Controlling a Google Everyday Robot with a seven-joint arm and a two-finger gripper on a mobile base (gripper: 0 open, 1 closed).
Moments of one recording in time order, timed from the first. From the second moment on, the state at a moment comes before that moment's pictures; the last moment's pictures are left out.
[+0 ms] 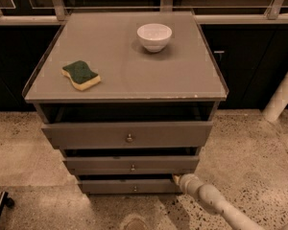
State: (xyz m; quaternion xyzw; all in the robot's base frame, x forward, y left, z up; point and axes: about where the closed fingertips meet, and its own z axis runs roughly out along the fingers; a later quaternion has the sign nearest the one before) arm 0.643 -0.195 0.213 -0.16 0.86 0.16 0.47
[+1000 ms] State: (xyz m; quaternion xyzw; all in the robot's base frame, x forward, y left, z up) arm 0.619 -0.191 0.194 -0.13 0.88 0.15 0.43
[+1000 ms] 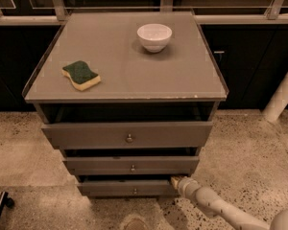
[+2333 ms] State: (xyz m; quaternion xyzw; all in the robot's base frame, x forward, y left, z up) arm 0.570 -0.196 0.202 -0.18 0.90 0.18 0.37
